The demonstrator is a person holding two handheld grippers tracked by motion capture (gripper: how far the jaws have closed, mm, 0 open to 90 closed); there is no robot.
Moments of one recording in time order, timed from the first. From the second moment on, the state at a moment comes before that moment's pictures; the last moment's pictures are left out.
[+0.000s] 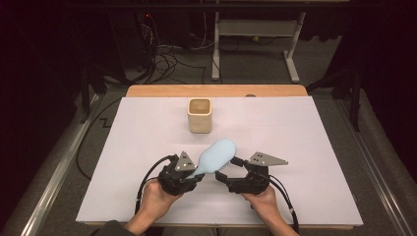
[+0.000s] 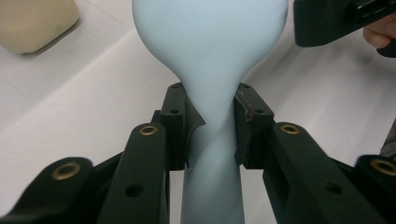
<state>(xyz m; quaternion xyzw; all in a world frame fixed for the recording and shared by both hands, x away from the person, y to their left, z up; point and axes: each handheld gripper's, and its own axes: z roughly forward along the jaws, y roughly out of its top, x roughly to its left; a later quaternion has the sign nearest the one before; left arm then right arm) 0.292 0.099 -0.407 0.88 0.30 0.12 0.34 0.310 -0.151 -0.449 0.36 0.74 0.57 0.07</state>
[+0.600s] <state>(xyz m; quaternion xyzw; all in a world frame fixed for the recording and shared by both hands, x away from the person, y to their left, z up) 0.293 0.091 -0.410 0.88 0.29 0.12 0.34 0.321 -0.141 -0.449 0.38 0.72 0.58 0.04</state>
